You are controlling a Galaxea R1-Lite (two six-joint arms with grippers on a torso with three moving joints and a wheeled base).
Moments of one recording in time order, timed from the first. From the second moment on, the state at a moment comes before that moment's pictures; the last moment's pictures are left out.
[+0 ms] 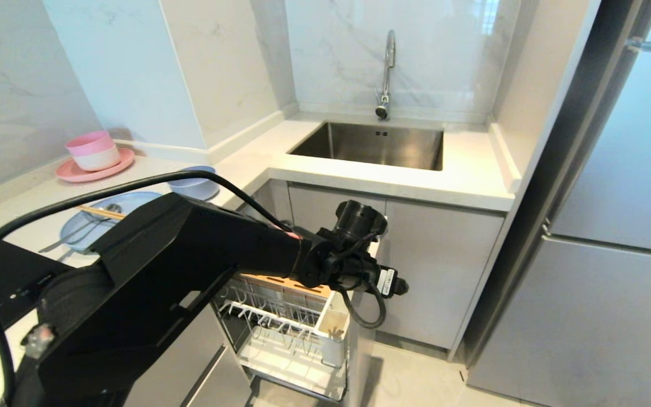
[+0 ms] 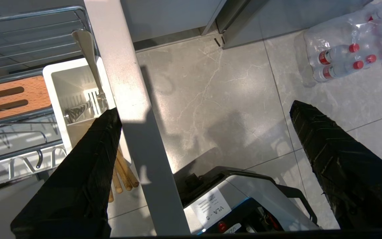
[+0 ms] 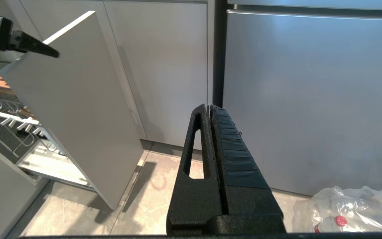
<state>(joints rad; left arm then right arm) -0.75 2.32 -1.65 0.07 0.00 -0.14 0.00 0.00 0.00 0.00 -0.02 0.04</state>
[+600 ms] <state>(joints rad) -0.77 2.33 -1.68 0.07 0.16 -0.14 0.00 0.00 0.00 0.00 -0.02 0.04</state>
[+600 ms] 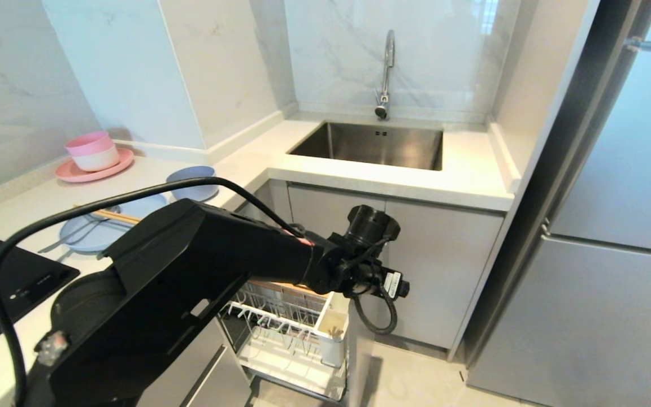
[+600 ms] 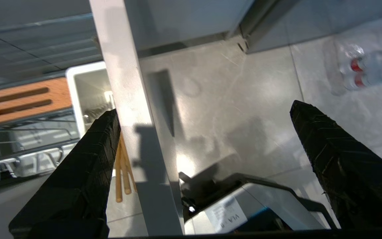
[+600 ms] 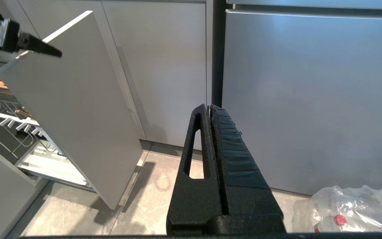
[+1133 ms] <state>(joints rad) -0.77 2.28 -1.67 0.08 0.35 -0.14 0.00 0.00 0.00 0.00 -0.02 0.04</state>
